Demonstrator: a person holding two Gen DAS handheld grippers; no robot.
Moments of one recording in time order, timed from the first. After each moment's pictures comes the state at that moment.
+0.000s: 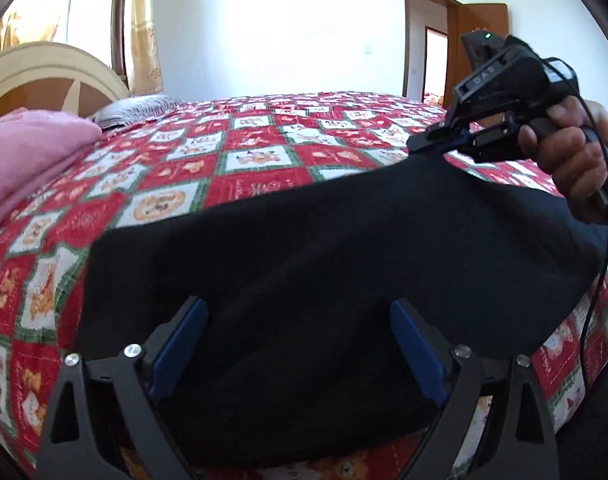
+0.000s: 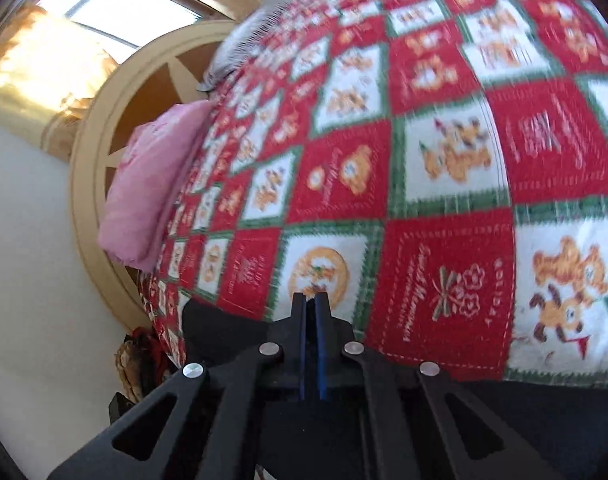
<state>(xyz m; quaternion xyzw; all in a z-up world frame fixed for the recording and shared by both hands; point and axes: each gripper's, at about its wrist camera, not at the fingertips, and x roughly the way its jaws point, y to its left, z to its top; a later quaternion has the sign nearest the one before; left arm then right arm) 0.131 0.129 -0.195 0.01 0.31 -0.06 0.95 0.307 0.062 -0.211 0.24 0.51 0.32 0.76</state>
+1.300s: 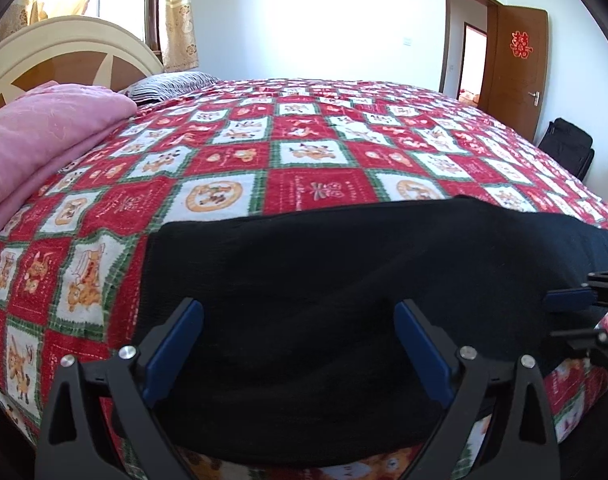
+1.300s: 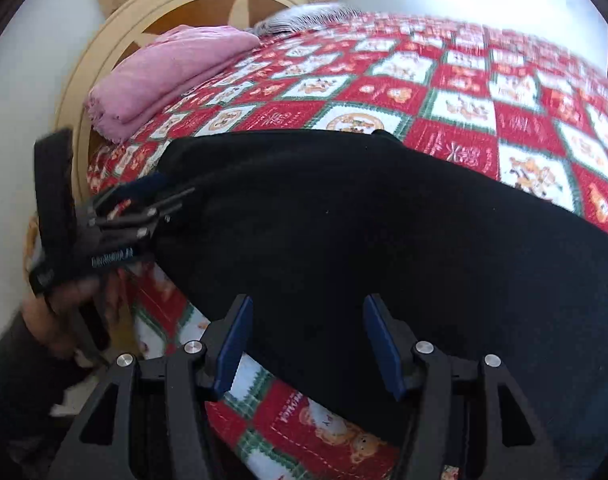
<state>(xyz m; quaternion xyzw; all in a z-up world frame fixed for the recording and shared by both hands) 0.141 0.157 -0.184 0.00 0.35 0.00 0.94 0.144 0.092 -0.233 -0.01 0.44 0.31 0.84</state>
